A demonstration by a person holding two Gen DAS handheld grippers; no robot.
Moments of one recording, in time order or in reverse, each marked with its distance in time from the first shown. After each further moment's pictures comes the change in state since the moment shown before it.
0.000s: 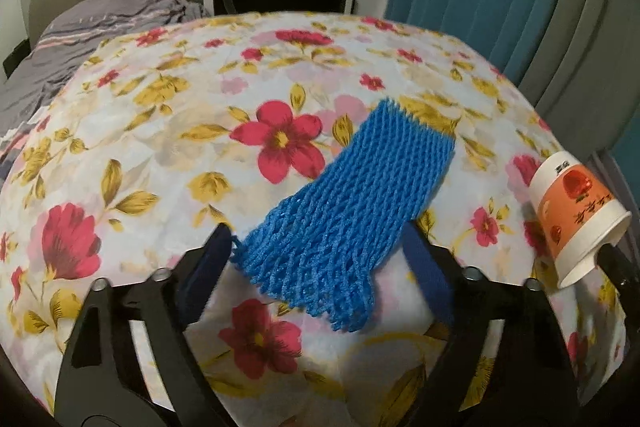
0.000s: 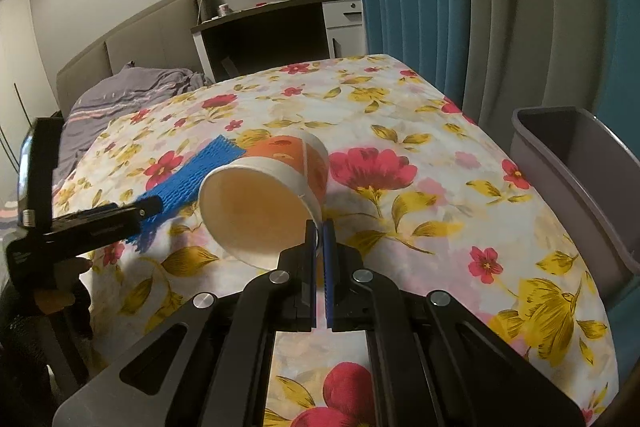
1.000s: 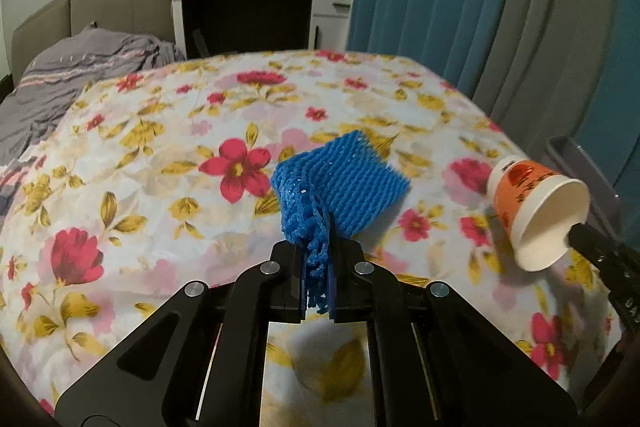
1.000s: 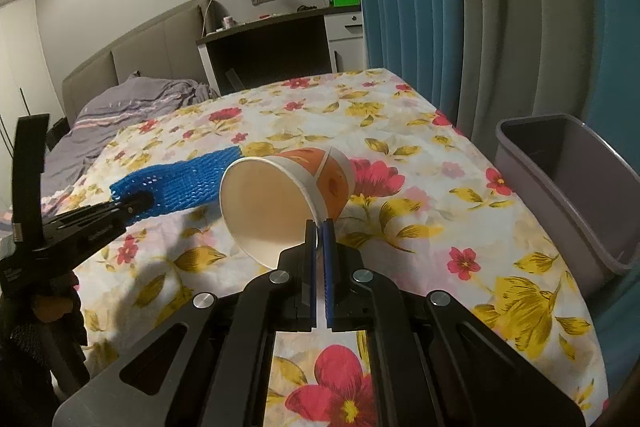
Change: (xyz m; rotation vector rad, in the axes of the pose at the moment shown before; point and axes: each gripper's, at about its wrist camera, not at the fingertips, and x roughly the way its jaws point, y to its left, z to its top) left arm -0.060 -0.031 -0.010 0.093 -0.158 -0.077; right arm -0.031 -0.011 0.001 0.001 -0.045 0.021
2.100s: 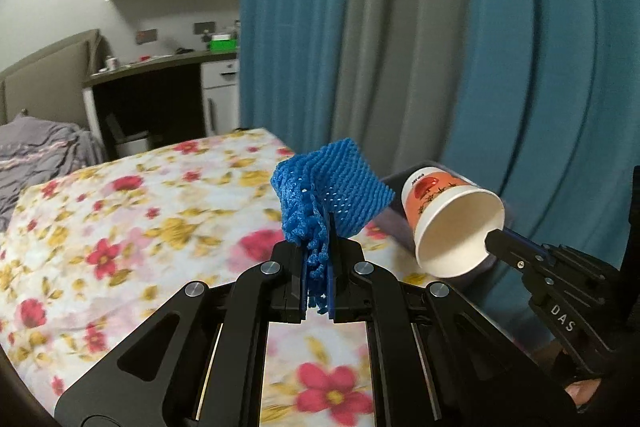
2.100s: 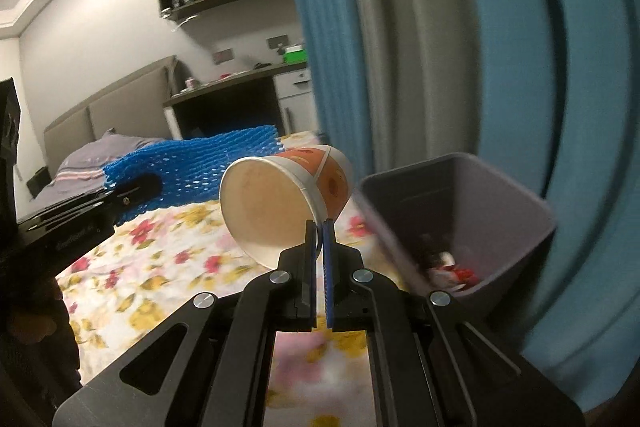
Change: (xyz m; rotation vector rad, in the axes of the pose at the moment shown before) left arm -0.086 -0.195 0.029 0.198 -0.179 -0.259; right arm -0.113 -0.121 0.012 0.080 -0.183 -0.106
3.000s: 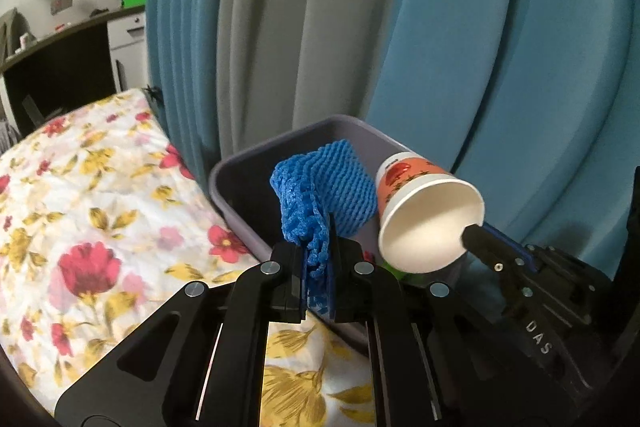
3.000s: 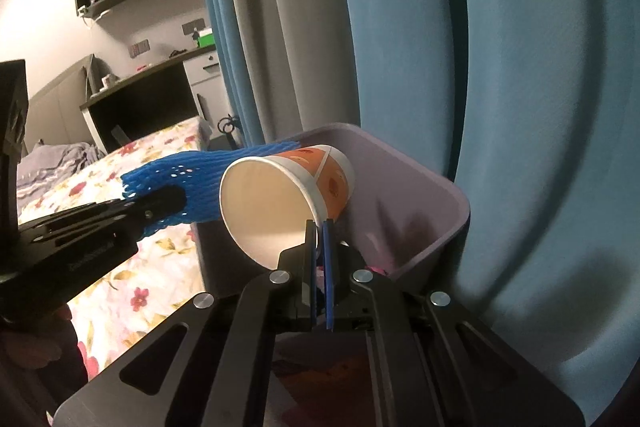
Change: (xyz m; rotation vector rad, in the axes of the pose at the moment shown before) left arm 0.163 -0.125 -0.002 0.046 0.202 -0.226; right arm 0.061 -0.124 -0.005 0.093 0.092 -0.221
